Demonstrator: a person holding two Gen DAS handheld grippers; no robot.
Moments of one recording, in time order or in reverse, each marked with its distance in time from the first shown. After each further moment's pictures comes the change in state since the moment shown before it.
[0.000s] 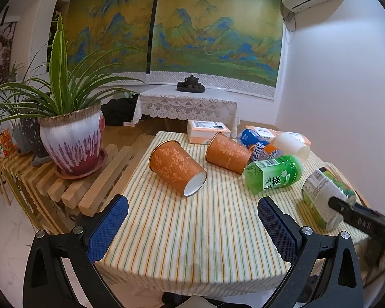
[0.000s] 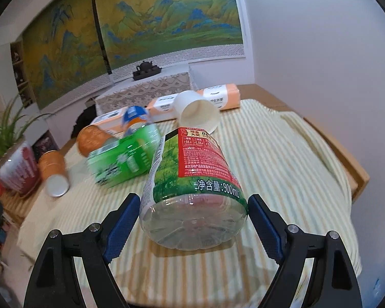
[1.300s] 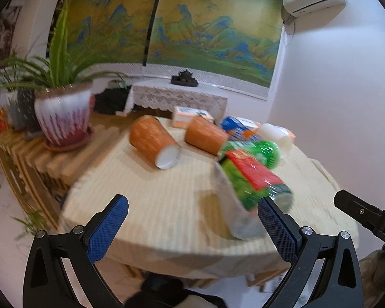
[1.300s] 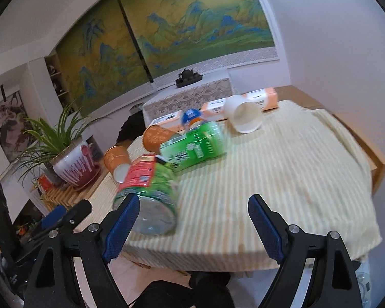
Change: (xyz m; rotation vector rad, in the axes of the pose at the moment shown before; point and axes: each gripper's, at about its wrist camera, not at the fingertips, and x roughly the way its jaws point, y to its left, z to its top) left arm -0.014 -0.037 -0.042 -0.079 0.018 -0.064; right arm -0.066 0.013 -0.025 0.008 -0.046 0.241
